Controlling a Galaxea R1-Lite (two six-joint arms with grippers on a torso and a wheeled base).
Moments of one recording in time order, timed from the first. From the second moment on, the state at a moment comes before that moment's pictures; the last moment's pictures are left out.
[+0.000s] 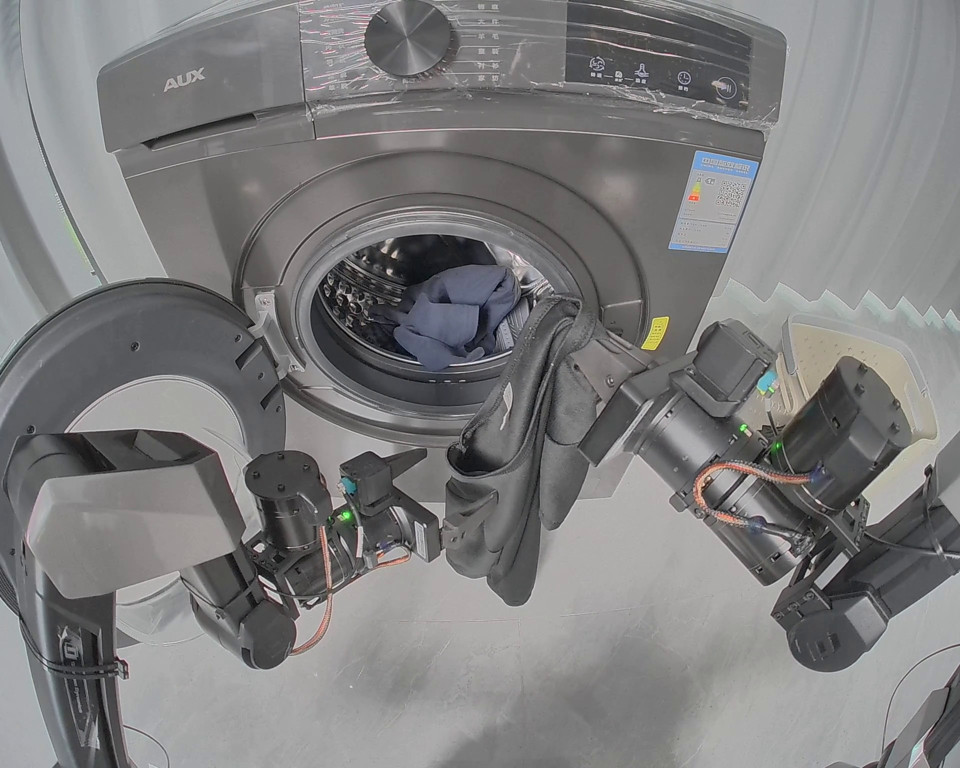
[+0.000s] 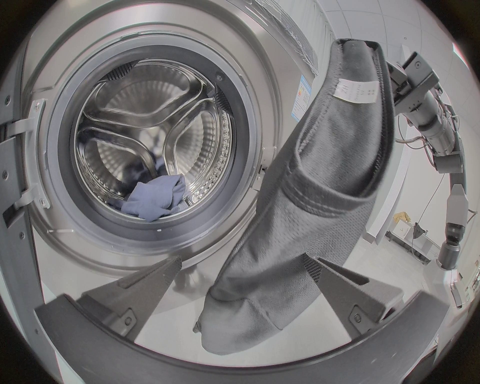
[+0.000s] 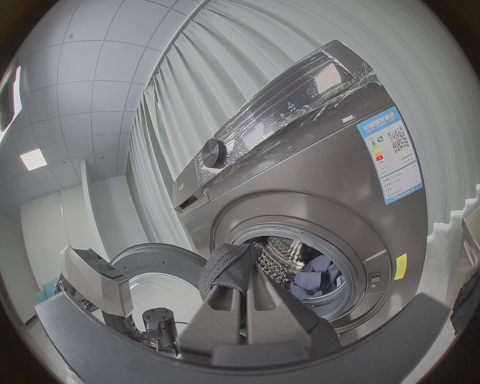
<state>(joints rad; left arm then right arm) -0.48 2.25 -0.68 -1.54 -0.28 0.02 0.78 1.85 -0.70 -1.54 -0.06 0.15</state>
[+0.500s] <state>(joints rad) -0.48 2.28 -0.79 -1.53 -0.33 0.02 0.79 1.85 -0.70 -1.54 -0.06 0.15</state>
